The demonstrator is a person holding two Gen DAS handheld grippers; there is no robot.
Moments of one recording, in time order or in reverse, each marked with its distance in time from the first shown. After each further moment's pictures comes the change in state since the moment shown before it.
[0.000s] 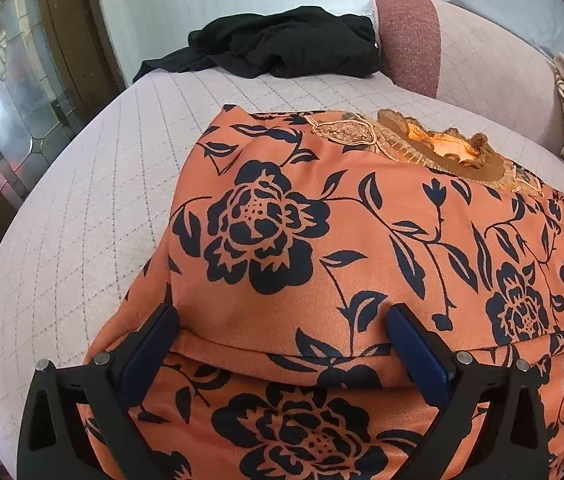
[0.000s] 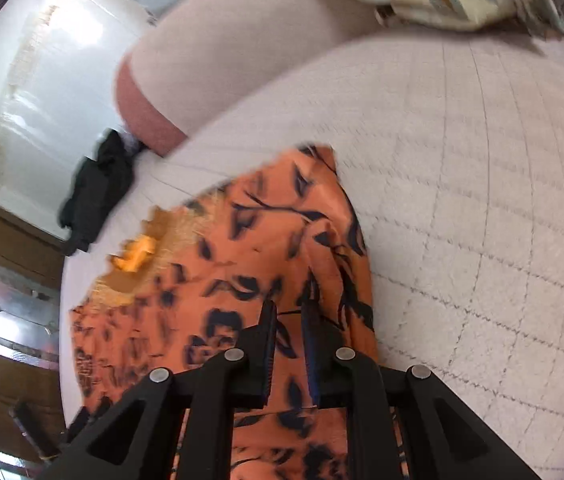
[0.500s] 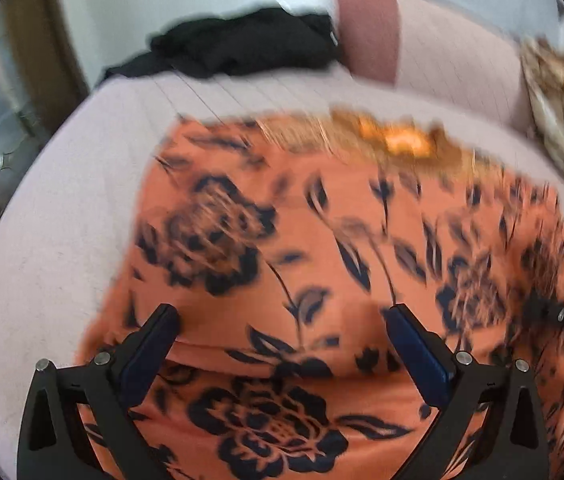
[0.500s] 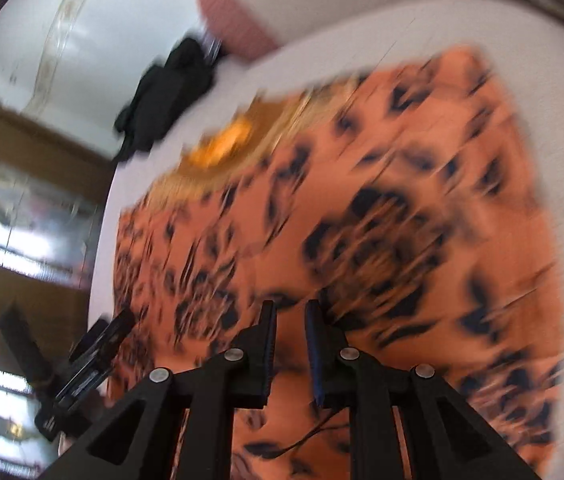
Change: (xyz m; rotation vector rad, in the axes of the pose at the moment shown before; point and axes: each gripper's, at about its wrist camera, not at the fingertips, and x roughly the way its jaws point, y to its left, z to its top) left arm -0.005 -0.017 0.003 0.097 0.059 -0.090; right arm 0.030 0.079 -0.058 -0.206 0.236 0.159
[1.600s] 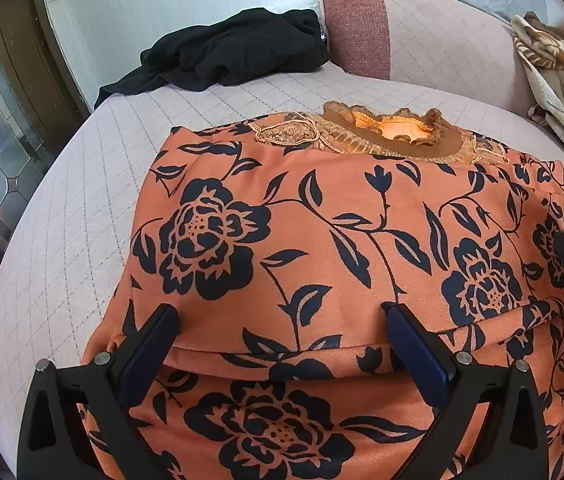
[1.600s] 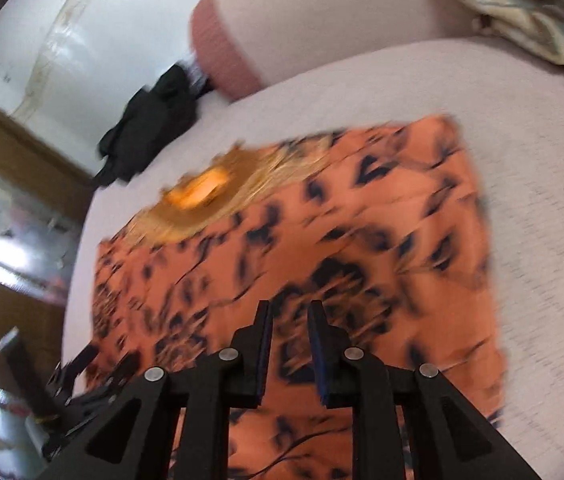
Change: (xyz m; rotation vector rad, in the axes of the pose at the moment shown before) left arm -0.002 -0.007 -0.002 0.045 -0.051 0.041; right arm -0.023 -0.006 0.022 -0.029 -0.119 -0.086
